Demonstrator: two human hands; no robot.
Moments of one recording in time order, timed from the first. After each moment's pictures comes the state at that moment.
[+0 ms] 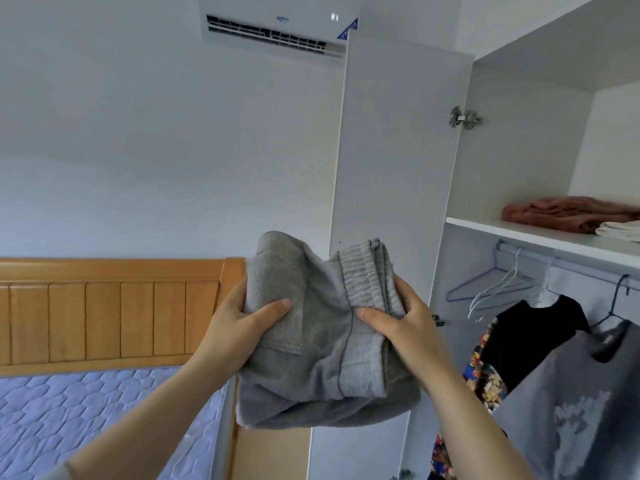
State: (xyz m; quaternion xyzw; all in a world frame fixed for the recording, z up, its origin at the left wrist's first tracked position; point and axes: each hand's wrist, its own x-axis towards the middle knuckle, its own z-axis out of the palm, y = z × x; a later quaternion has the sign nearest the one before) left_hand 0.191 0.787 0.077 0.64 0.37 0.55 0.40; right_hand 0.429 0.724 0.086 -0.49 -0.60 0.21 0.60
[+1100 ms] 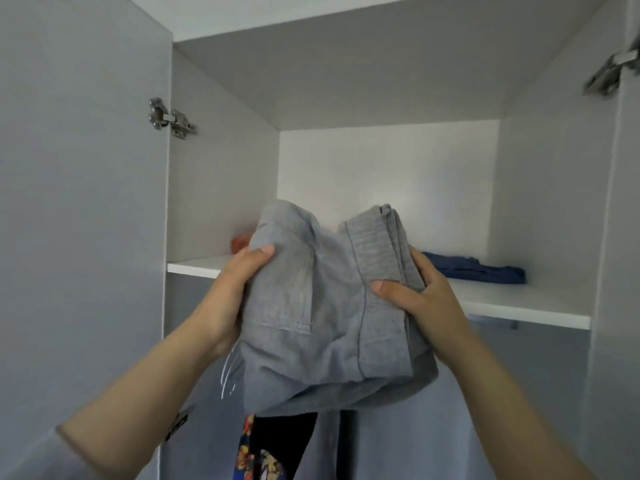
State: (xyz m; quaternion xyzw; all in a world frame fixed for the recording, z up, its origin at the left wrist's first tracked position) left_hand 0.633 0.947 0.194 0.61 -0.12 0.23 0.75; right_hand 0.703 0.709 0.191 -0.64 -0.36 -0.16 0.66
